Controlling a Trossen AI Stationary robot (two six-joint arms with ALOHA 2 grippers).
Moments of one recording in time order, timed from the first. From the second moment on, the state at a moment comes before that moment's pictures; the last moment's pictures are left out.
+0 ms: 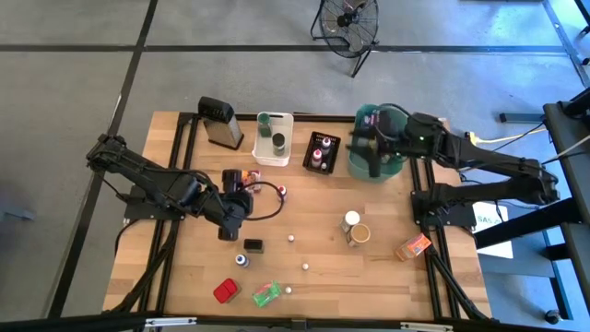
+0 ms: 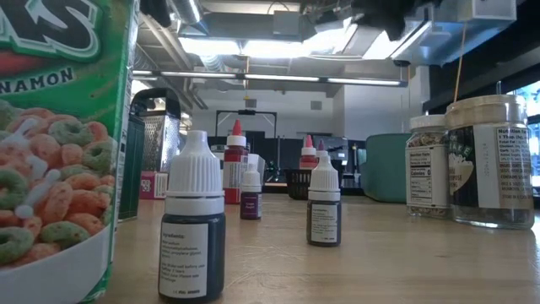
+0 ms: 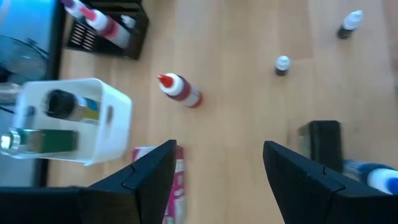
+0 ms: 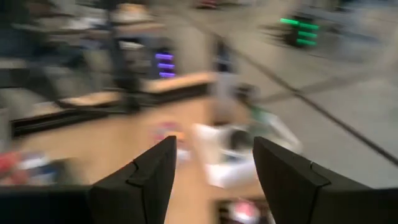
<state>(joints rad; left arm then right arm) -0.42 1.36 1.34 -1.13 -0.45 -0.29 -0.25 0.92 0.90 -0.23 -0.05 0.08</state>
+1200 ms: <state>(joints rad) -0.40 1.36 1.33 -0.86 -0.50 -0.11 0.60 0.93 0.93 -0.42 0.40 0.11</state>
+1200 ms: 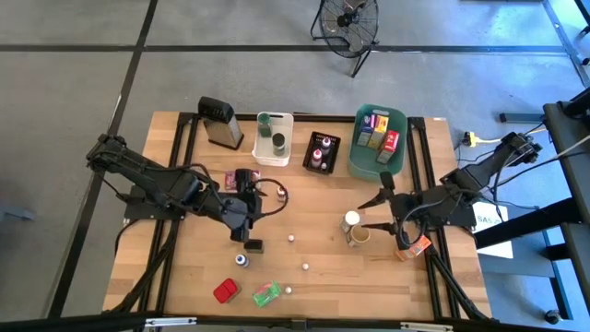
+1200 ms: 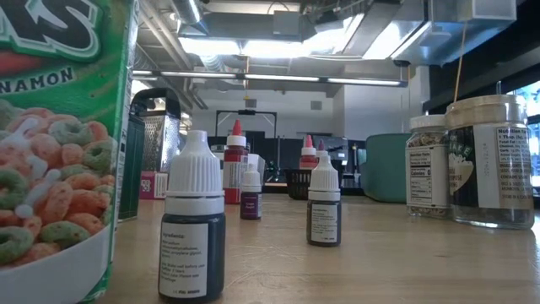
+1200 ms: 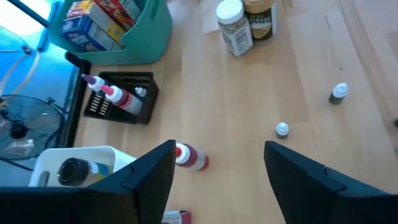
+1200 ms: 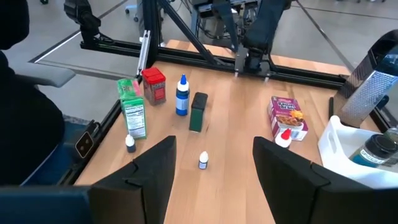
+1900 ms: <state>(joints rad) -0.41 1.36 1.33 -0.97 -0.30 -0.26 0.60 1.05 0.93 -0.42 0.40 0.12</state>
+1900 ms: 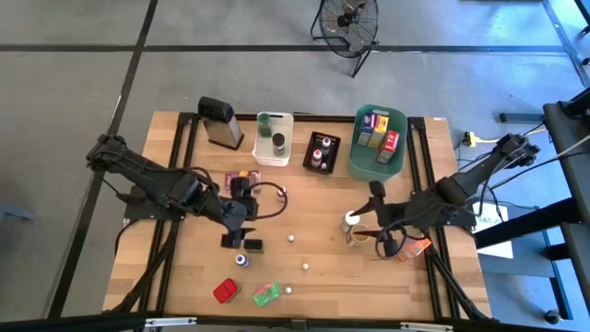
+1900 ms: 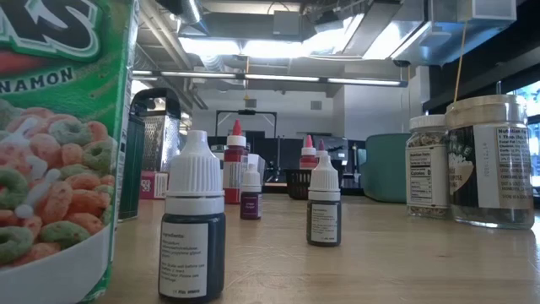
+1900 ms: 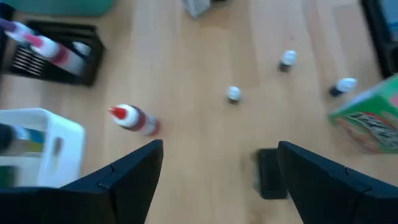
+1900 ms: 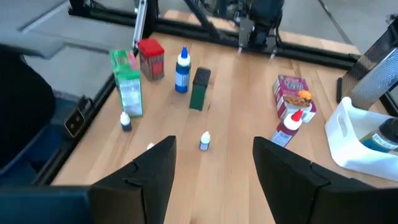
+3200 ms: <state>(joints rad) -0.44 1.71 1.36 -1.01 -0.11 -0.29 0.59 1.16 0.93 -0.37 0.50 0.11</state>
